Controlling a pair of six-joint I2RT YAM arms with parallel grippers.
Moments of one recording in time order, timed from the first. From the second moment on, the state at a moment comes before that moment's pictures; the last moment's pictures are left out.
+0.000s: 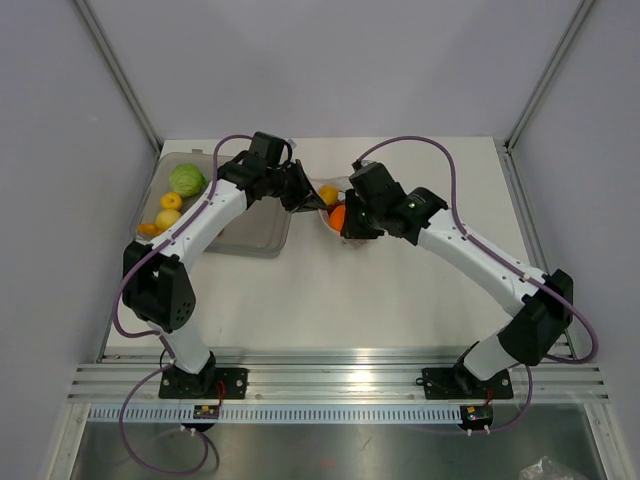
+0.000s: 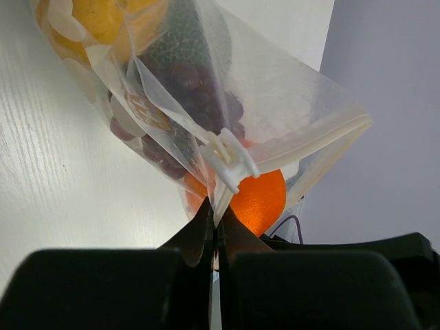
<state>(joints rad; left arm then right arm) -0.44 1.72 1.56 -0.64 0.47 -0.86 0.74 1.55 1.48 -0.78 0.08 0.62</state>
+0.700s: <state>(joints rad) -0.44 1.71 1.55 -0.63 0.47 -0.87 0.74 1.56 1.49 -0.81 0.12 0.60</state>
